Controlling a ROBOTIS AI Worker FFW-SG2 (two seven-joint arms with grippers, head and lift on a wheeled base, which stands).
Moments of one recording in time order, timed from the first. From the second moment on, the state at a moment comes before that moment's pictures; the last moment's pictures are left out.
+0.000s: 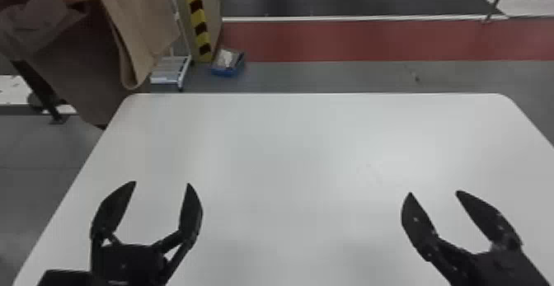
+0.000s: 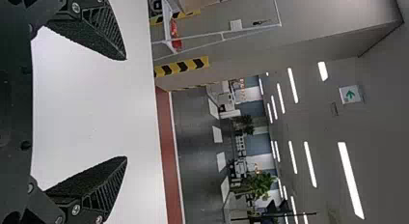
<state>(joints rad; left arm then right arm) 0.72 0.12 -0.04 -2.12 0.02 -0.25 0.09 0.76 -0.03 -0.06 -2.30 -0.22 0.06 0.22</state>
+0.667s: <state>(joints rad) 0.69 0.12 -0.04 -2.12 0.03 -0.22 0.08 0.75 -0.03 -0.06 -2.29 -0.21 0.07 0.22</state>
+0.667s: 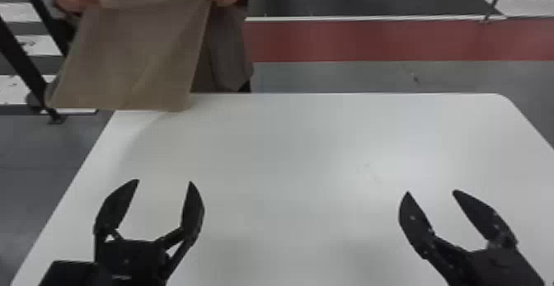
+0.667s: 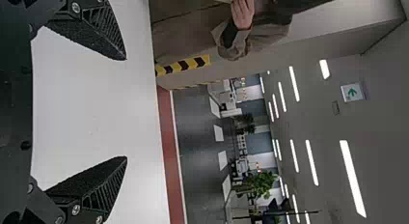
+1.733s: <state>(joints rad) 0.70 0.12 -0.06 -2.13 0.02 -0.21 0.08 0.76 -0.04 -0.06 -2.29 -0.21 0.07 0.22</state>
